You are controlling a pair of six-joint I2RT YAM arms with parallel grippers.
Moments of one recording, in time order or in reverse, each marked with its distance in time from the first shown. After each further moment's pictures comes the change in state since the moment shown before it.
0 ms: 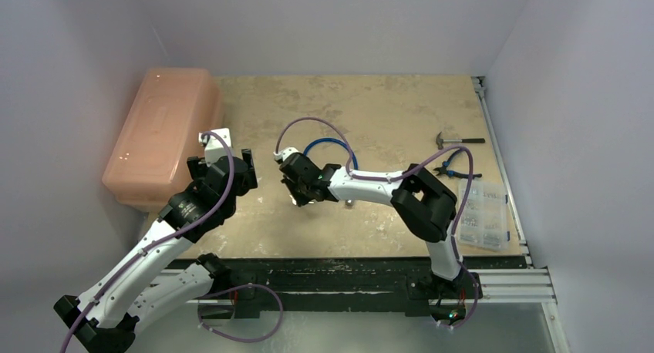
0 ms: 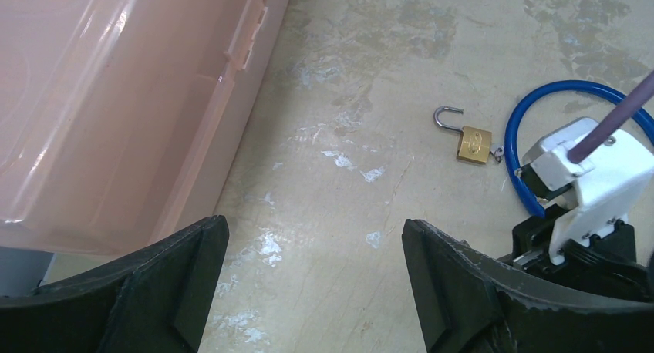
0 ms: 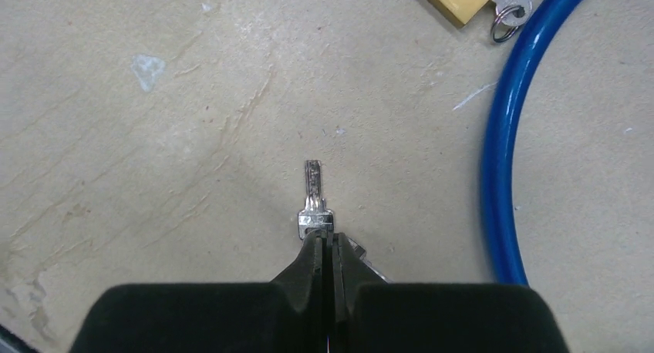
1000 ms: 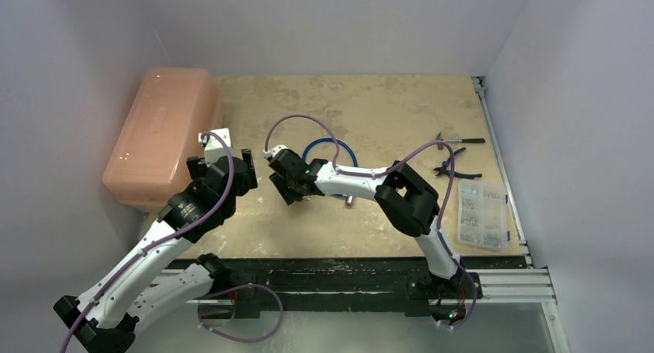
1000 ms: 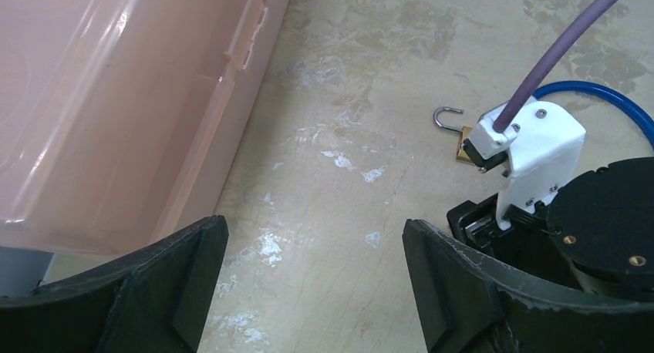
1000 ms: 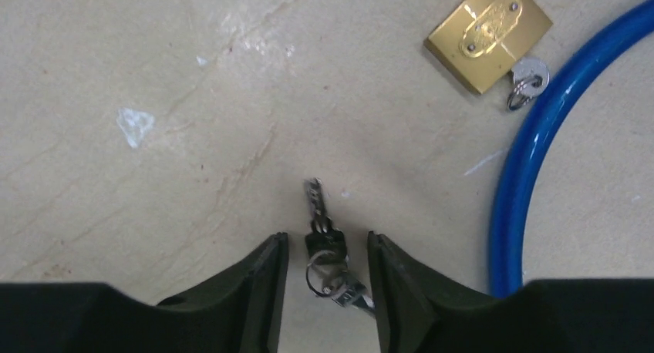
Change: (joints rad) left arm 0.000 -0.002 0.000 0.000 0.000 0.000; right arm -0.001 0.120 0.169 -0.088 0.023 -0.035
